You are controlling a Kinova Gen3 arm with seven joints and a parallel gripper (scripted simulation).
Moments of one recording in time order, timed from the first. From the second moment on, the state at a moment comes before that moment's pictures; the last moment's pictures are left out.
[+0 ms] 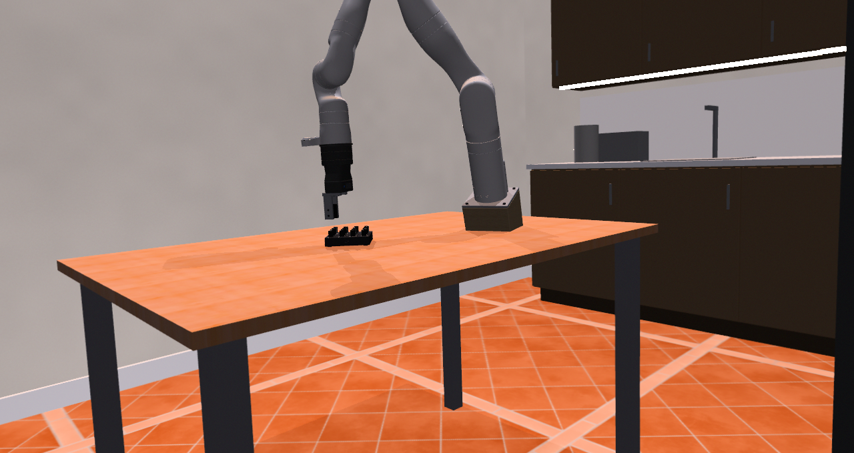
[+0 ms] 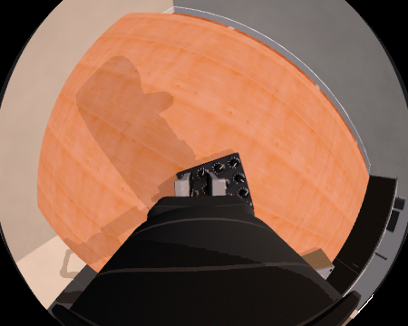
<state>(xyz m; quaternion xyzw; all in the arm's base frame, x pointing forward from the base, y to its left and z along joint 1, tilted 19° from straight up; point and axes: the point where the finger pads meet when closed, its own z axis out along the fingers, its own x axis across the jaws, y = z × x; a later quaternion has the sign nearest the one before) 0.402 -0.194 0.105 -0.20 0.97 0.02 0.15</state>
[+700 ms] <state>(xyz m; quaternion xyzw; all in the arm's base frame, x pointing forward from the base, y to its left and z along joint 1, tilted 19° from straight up) 0.370 -0.210 0.092 0.17 0.97 0.08 0.12</state>
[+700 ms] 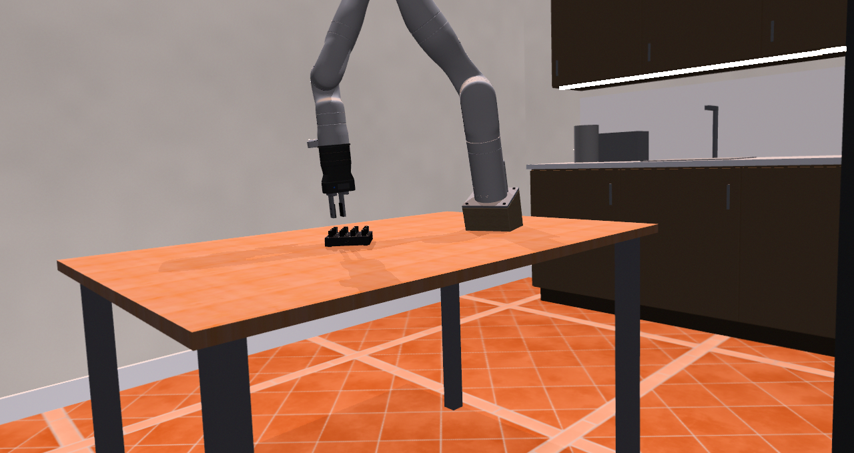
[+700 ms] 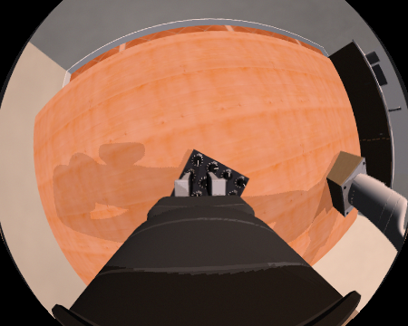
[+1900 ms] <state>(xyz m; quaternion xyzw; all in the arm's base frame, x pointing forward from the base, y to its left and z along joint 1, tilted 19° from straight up) 0.355 -0.214 0.102 0.81 0.57 0.15 0.04</state>
